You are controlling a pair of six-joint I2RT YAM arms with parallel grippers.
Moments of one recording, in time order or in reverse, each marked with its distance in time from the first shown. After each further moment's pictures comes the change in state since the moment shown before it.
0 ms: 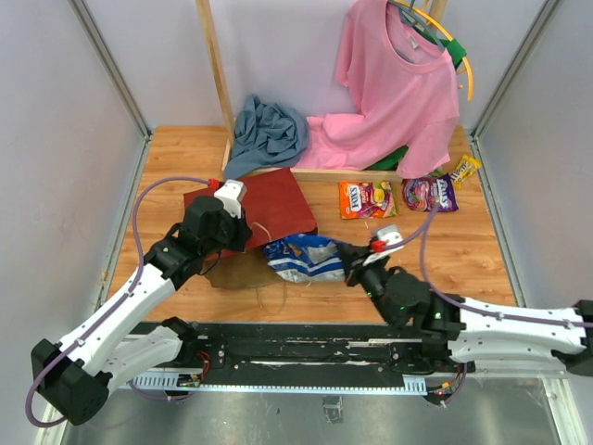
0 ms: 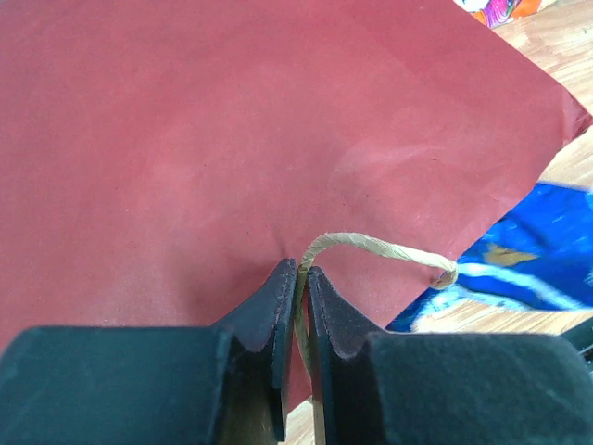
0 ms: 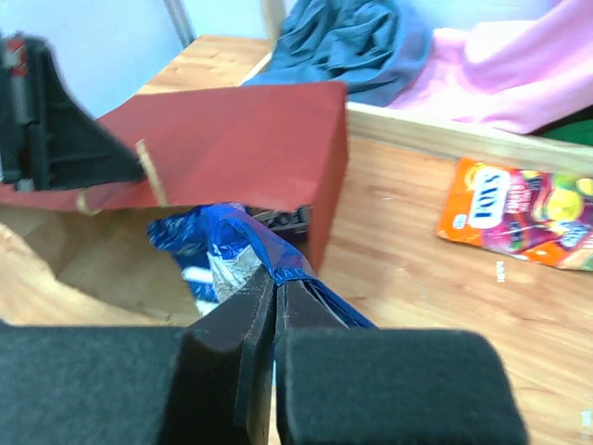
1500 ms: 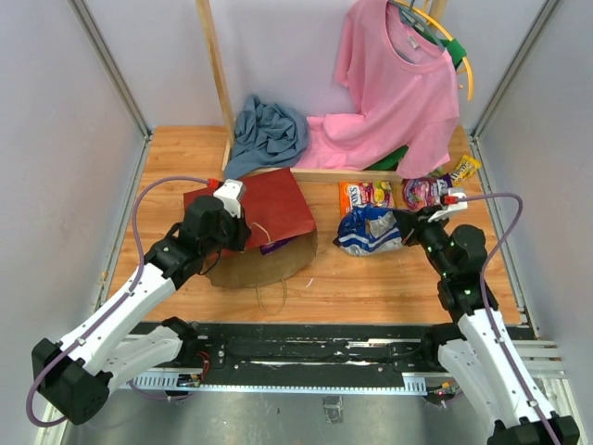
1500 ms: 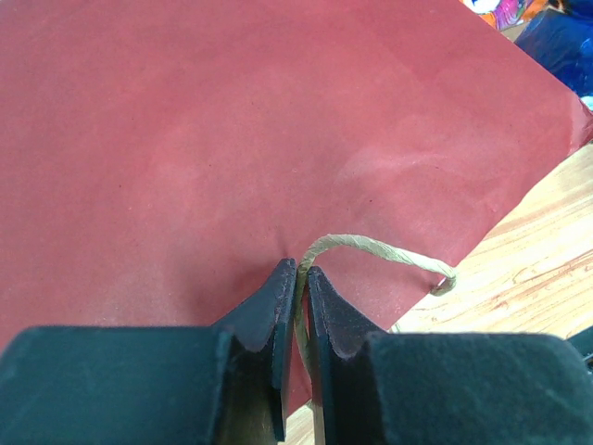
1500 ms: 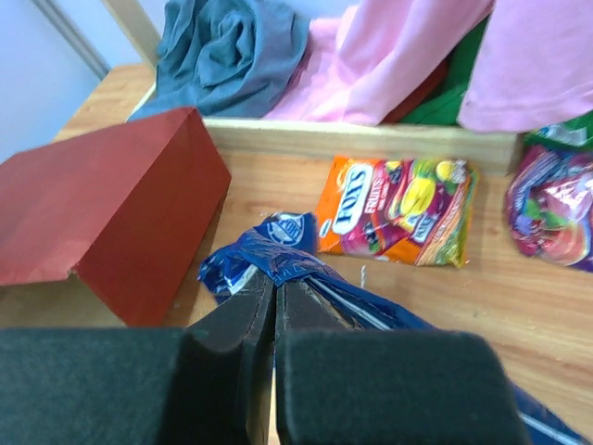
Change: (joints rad) left arm 0.005 0.005 0.000 0.000 -0.014 -0.003; right arm -1.236 -0.227 -0.110 -0.117 -1.114 0.085
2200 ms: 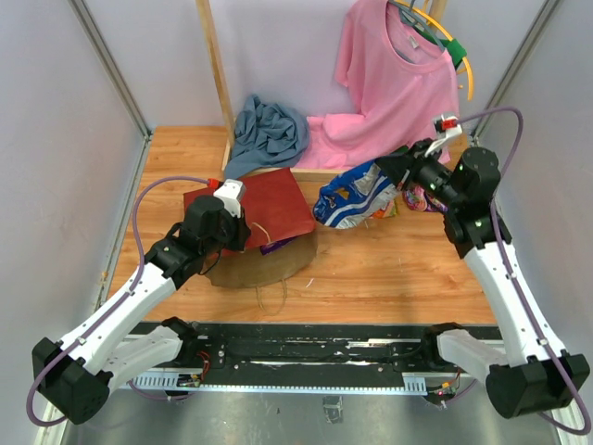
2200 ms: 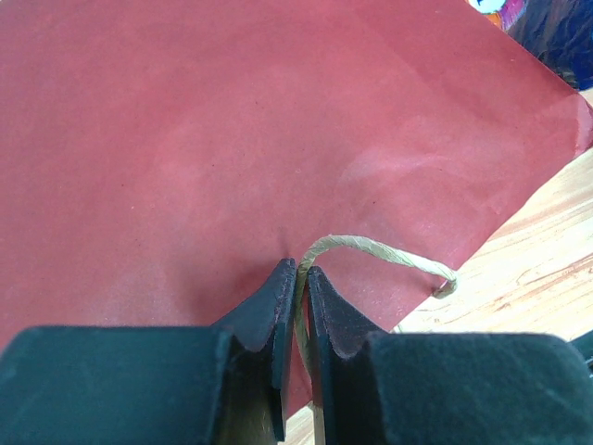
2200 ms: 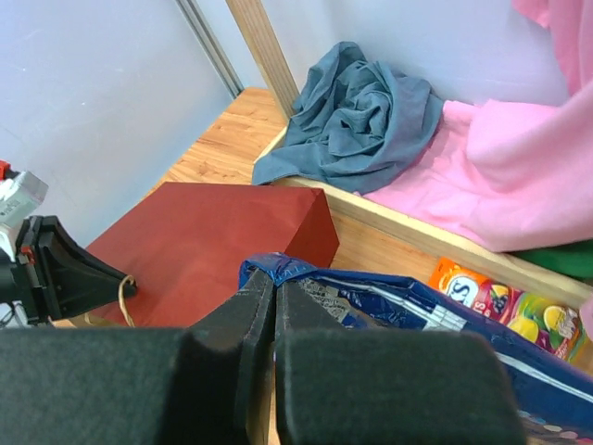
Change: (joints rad) left arm 0.000 0.003 0.000 0.000 -0.006 0.000; right arm 0.000 0.410 0.560 -0.116 -0.306 0.047
